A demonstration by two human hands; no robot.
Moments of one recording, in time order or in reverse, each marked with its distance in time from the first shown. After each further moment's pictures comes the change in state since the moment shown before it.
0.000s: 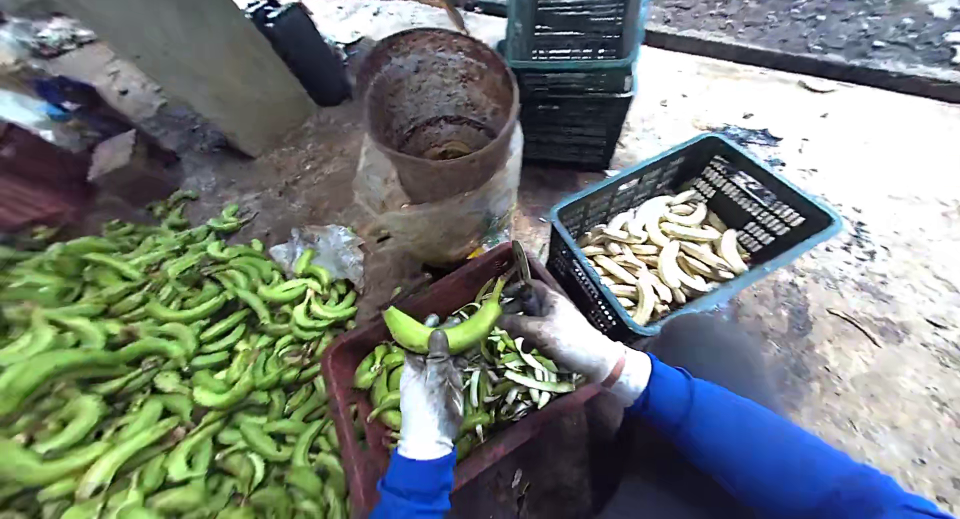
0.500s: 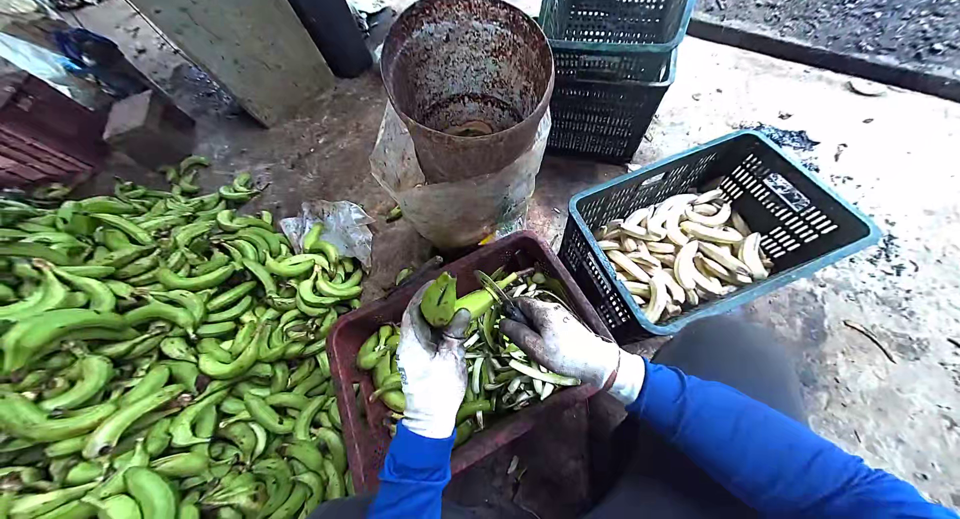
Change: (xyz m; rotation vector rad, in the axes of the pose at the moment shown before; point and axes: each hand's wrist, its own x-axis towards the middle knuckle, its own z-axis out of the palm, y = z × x) left_hand 0.004 0.012 0.000 0.579 0.027 0.391; right_hand 0.006 0.021 0.009 -0.589 -0.235 -0.086
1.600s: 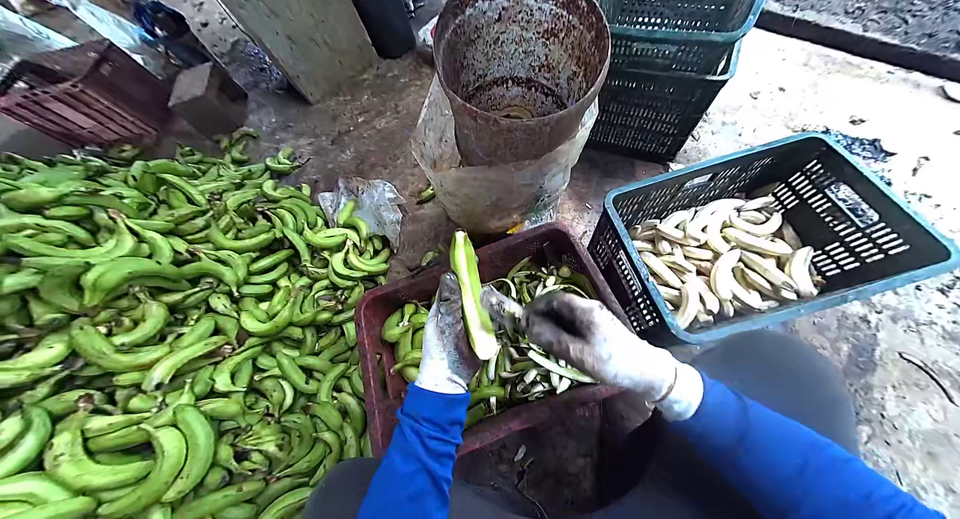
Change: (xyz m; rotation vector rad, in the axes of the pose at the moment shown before) left_hand 0.013 -0.016 -0.007 -0.730 -0.079 -0.564; right_hand -0.023 -0.019 -0.009 0.212 0.003 -0.252
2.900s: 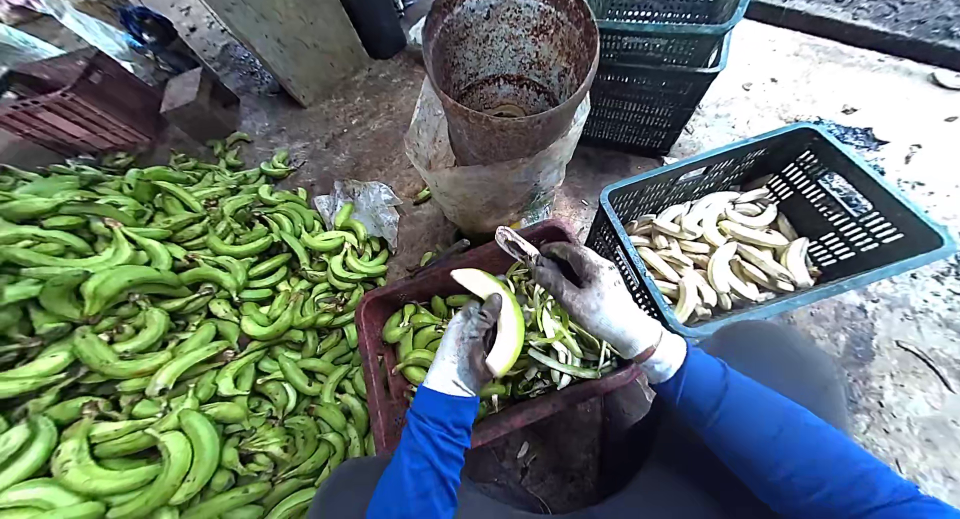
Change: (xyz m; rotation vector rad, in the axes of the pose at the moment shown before) left_hand -0.008 -0.008 0.005 0.081 -0.123 -0.219; right_hand 0.031 0.015 -0.018 -0.243 0.363 0.118
